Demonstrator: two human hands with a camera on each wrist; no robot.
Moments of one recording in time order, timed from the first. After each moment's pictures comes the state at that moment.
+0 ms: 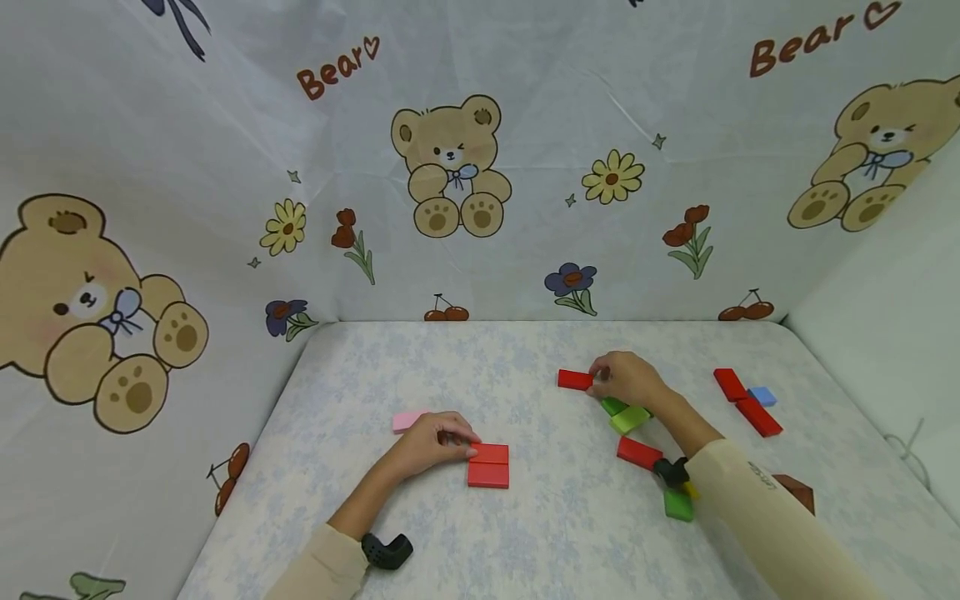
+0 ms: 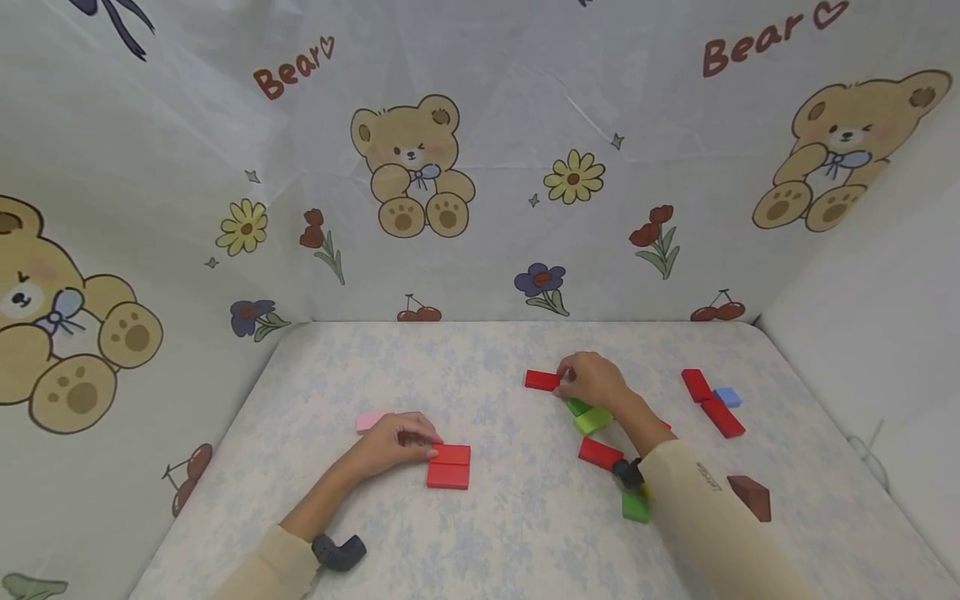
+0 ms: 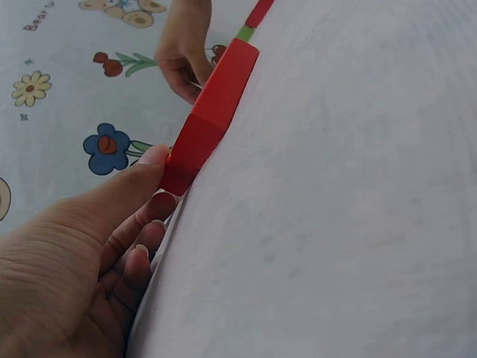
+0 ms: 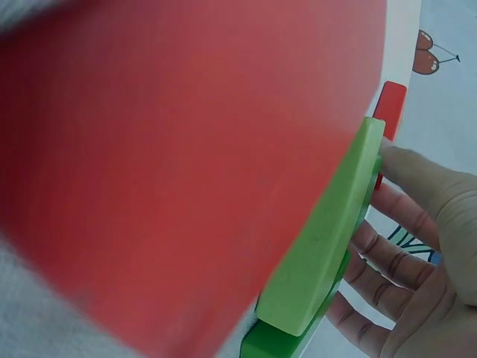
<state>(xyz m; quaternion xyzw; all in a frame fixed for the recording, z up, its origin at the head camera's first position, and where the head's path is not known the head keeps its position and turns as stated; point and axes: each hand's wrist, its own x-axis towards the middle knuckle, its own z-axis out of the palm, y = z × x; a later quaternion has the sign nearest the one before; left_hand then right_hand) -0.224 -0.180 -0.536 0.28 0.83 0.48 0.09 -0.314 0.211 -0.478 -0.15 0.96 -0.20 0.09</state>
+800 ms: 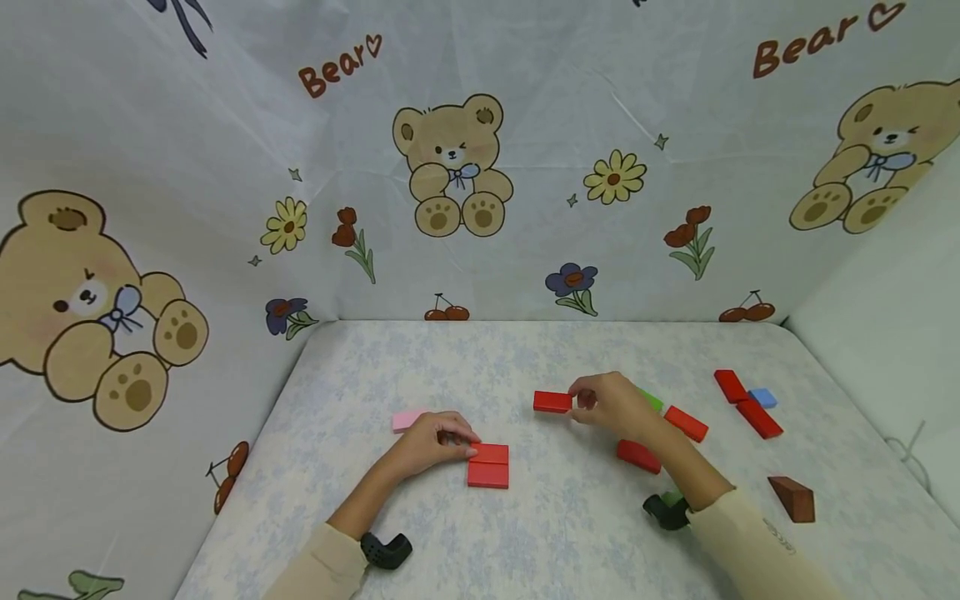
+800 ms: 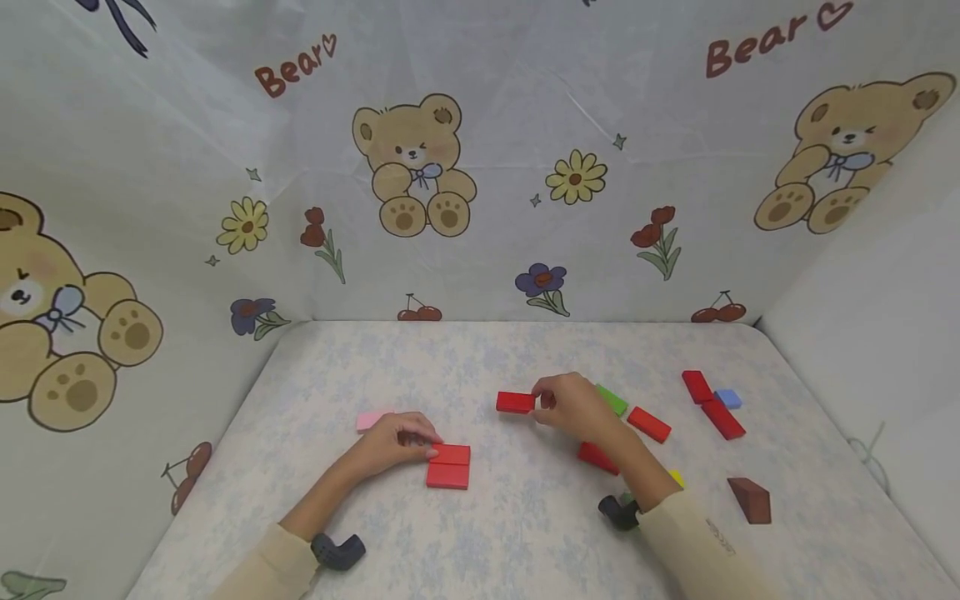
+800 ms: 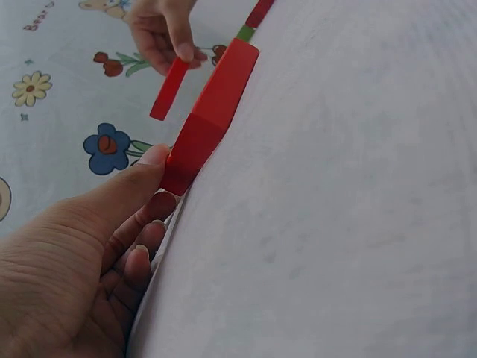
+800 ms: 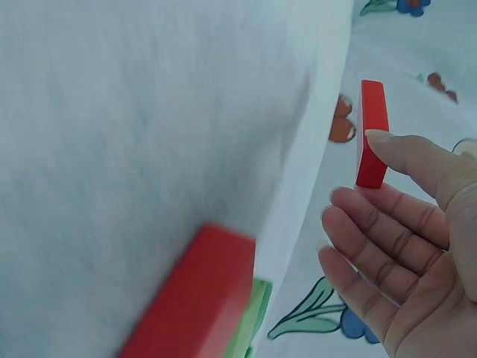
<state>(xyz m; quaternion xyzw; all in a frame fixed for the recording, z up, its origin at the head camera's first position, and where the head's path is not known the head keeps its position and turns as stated) -0.225 -0.181 -0.539 0.28 0.83 0.48 0.08 -0.252 0.178 -0.461 -0.25 0.93 -0.26 0.03</state>
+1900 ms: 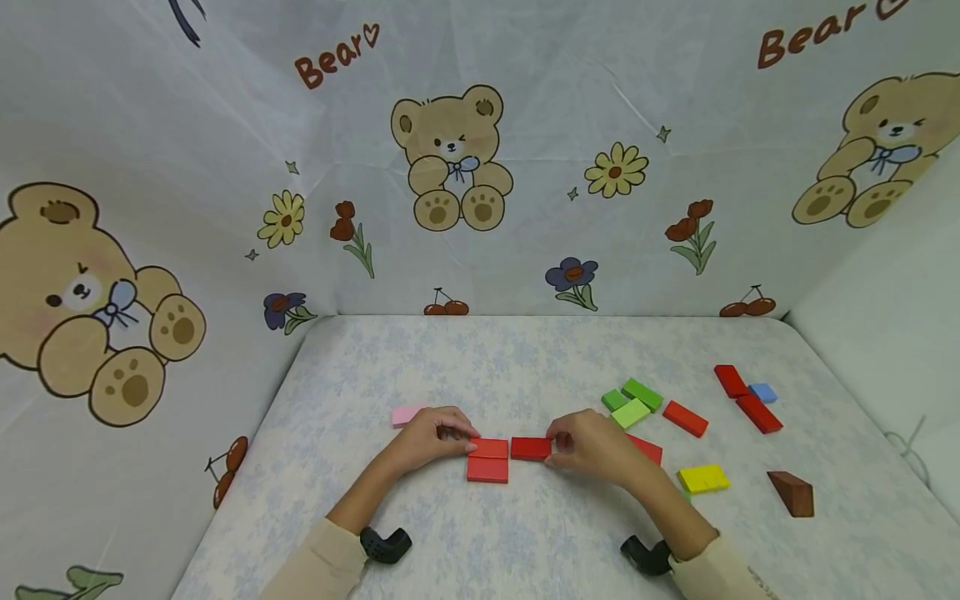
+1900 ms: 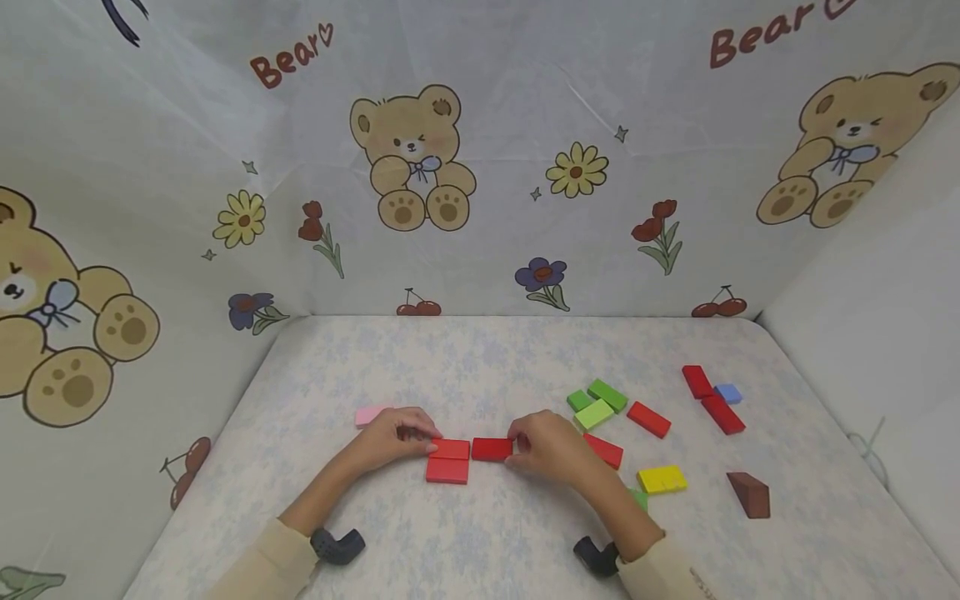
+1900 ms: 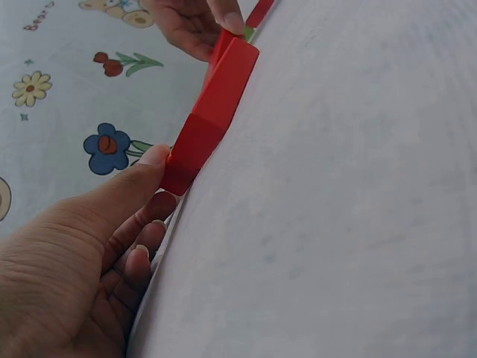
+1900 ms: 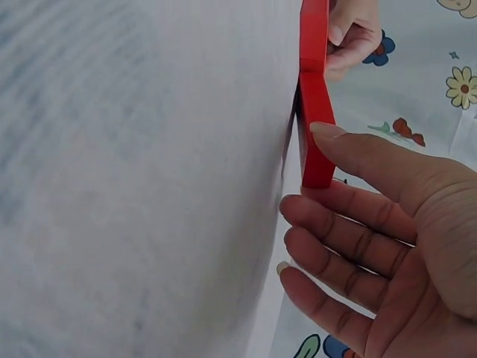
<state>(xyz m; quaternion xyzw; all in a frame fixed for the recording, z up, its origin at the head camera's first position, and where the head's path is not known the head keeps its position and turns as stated) -0.227 -0.181 -0.539 0.28 0.82 0.49 0.08 -0.200 0.143 -0.479 -0.31 0.92 -0.24 0.03</state>
